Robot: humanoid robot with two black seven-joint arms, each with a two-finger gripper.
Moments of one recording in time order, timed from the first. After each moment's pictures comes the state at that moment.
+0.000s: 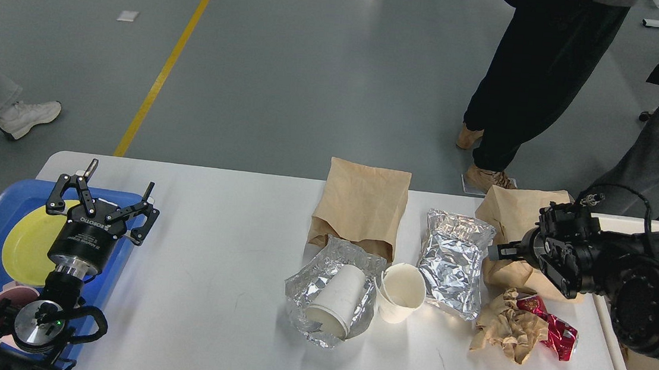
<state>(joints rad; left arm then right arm) -0.25 0.17 -1.40 -0.77 0.00 -0.65 -0.08 1.07 -0.13 -1.23 0.33 -0.43 0.26 0.03</state>
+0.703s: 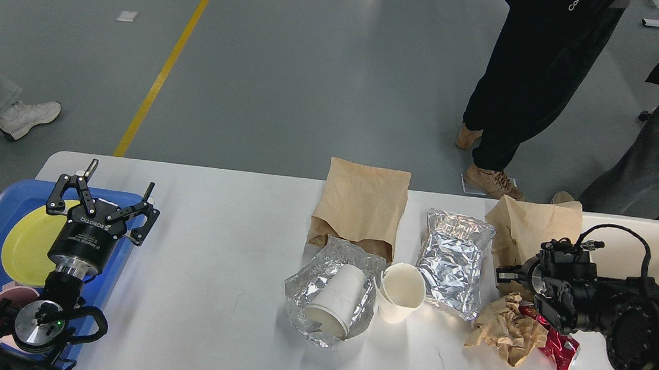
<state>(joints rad) -0.25 0.17 -1.40 -0.77 0.00 -0.65 -0.08 0.95 -0.13 -1.16 0.33 -0.41 0.09 -0.03</state>
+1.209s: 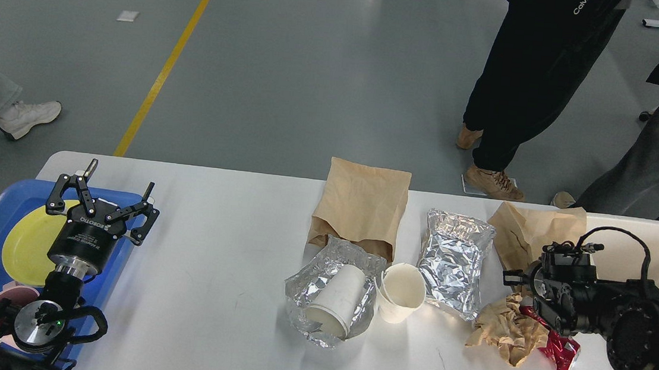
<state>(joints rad) -0.25 0.17 -1.40 -0.77 0.00 -0.65 -0.08 0.95 -0.13 -1.14 0.33 -0.41 0.10 -0.08</state>
